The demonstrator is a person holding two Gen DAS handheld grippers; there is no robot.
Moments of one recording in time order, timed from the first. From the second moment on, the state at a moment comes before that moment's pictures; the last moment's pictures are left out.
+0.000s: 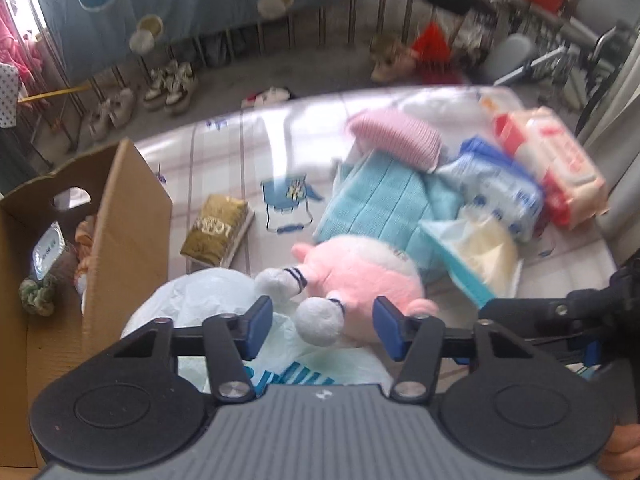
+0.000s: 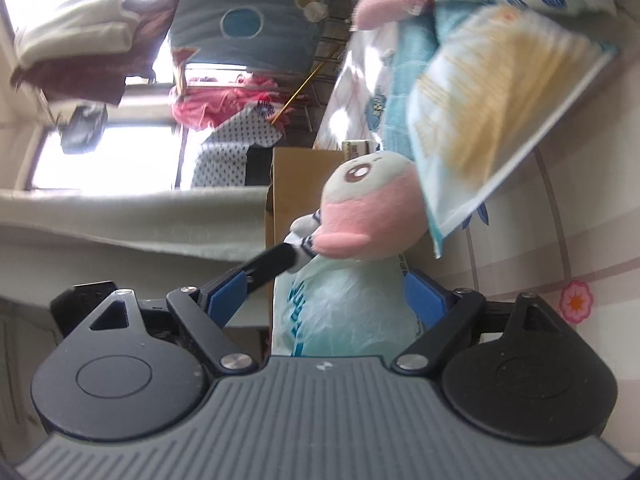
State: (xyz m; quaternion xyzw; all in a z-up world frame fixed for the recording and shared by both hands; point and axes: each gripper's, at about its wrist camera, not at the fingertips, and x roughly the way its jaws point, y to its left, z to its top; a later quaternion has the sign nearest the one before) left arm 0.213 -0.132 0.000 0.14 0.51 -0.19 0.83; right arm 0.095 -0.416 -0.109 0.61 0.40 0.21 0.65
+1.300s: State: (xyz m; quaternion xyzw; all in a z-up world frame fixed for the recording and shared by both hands) left arm 0.029 -0.131 -0.002 -0.03 0.47 -0.28 0.83; right arm -0.010 -0.473 -0.130 0.60 0.41 0.19 0.66
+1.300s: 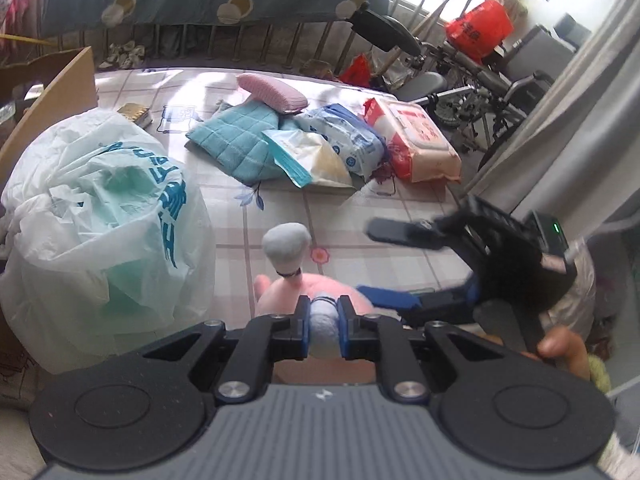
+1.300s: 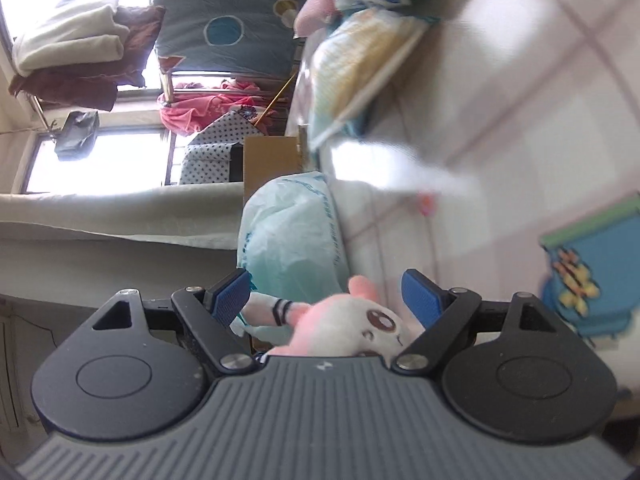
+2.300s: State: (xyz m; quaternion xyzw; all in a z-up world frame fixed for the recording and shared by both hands) left arm 0.020 -0.133 -0.043 -0.01 0.47 -0.29 0.83; right arm -0.024 -0.501 -0.115 0.57 0.37 0.14 0.72
